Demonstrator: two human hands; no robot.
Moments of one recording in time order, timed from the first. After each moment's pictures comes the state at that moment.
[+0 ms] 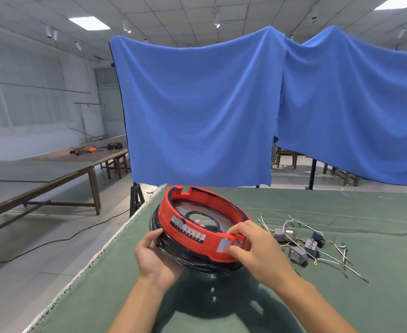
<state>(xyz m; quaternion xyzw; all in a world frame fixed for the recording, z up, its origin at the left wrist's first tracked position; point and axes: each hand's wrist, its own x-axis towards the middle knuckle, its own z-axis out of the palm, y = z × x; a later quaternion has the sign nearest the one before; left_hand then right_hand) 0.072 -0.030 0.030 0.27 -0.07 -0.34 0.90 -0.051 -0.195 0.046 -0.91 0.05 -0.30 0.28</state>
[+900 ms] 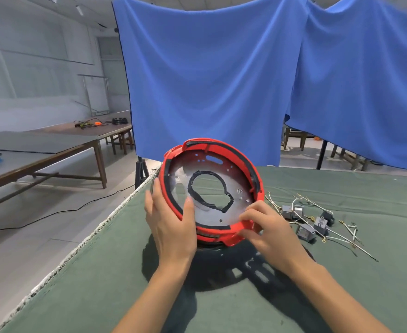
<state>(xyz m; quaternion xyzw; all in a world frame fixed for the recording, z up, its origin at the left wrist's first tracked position) 0.043 -0.042 0.024 0.73 -0.14 0.23 0.63 -0.056 -0.203 0.027 -0.92 -0.02 -0.33 0.22</state>
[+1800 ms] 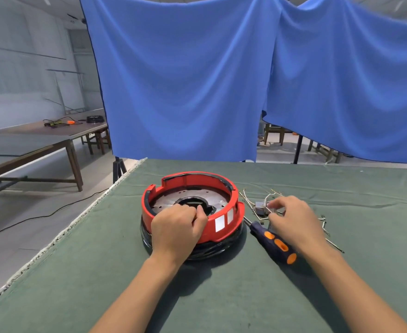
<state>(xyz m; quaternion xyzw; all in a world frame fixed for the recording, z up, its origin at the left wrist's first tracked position) 0.044 -0.093 0.018 0.78 -0.37 0.42 0.29 -0.079 -0.292 0.028 -0.89 0.34 -0.25 0.19</state>
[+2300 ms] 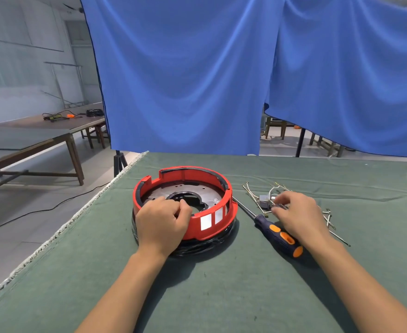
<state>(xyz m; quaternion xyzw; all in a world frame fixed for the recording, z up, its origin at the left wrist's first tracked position) 0.065 -0.071 0.010 0.81 -0.32 0.36 0.35 -0.075 -0.293 0.027 -0.88 0.35 -0.26 0.19</state>
